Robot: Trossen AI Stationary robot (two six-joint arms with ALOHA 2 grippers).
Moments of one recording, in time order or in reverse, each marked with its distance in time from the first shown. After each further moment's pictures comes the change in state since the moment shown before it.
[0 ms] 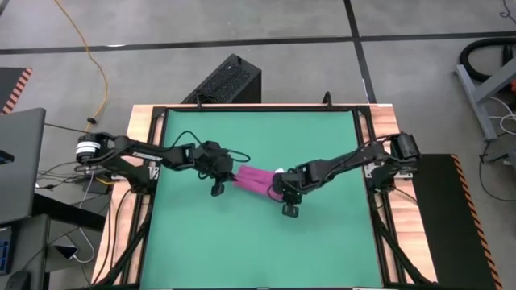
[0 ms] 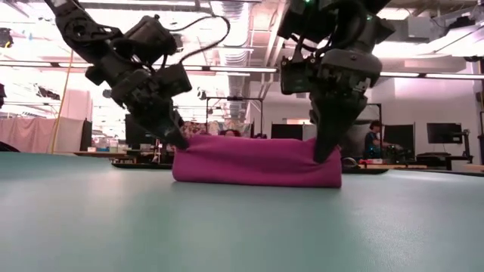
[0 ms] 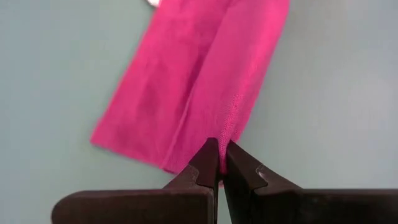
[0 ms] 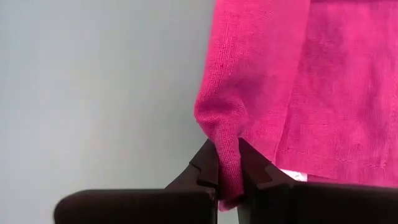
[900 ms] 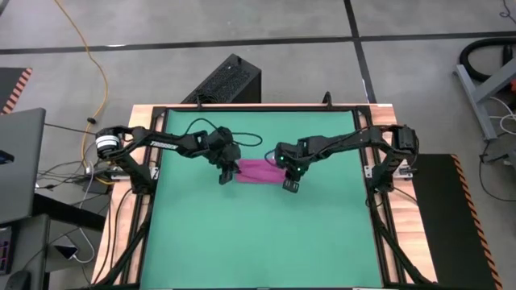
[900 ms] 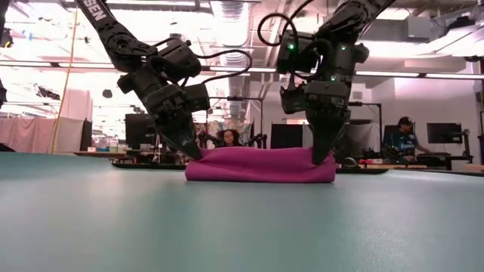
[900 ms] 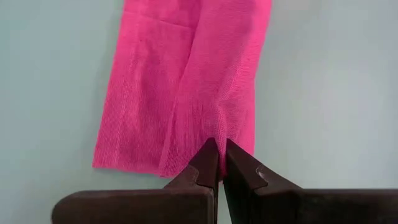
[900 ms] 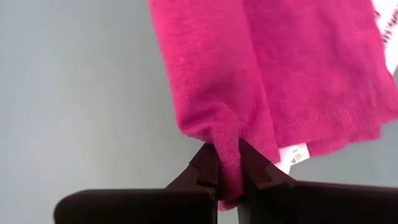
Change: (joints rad) left arm 0.155 0.168 0.184 -0.159 0.135 0.024; right arm -0.290 -0.007 -0.001 -0.100 -0.081 -0.122
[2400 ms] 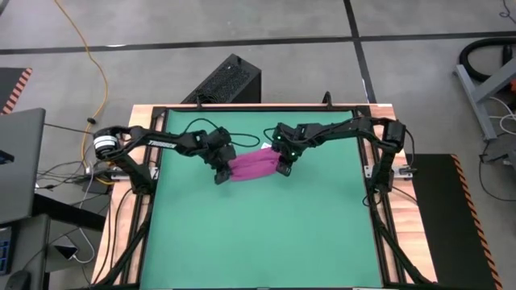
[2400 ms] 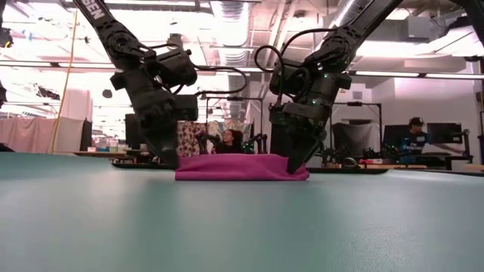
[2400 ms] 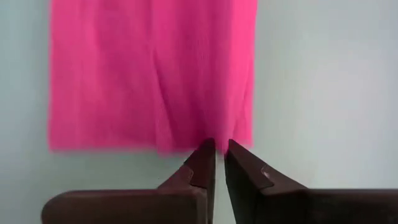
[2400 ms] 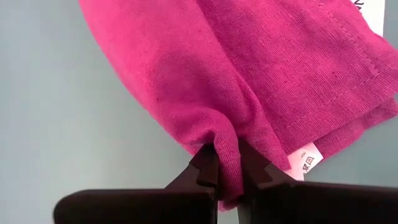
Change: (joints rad) left arm 0.016 -0.035 0.005 -0.228 -0.005 -0.043; right arm -0.191 0.114 0.009 0.191 -0.068 -0.140
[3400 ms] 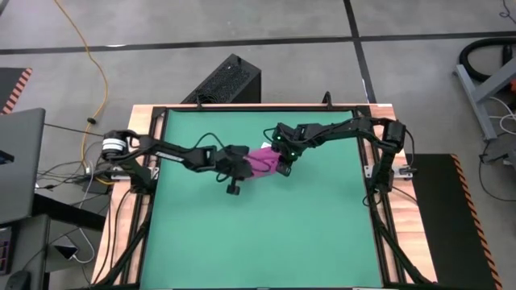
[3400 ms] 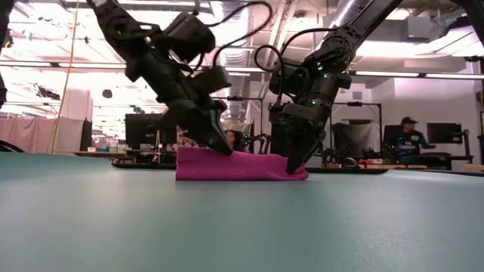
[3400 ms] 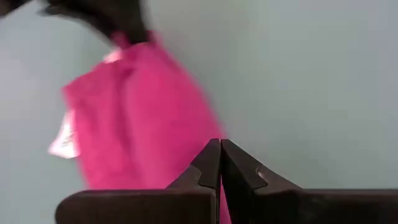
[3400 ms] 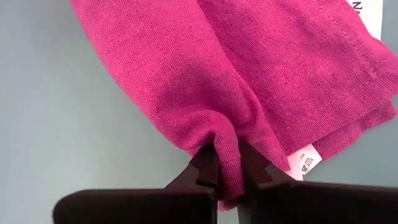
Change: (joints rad) left arm -0.240 0.103 0.074 0.374 -0.385 0.425; right arm 0.004 0.001 0.000 0.012 0.022 -0.011
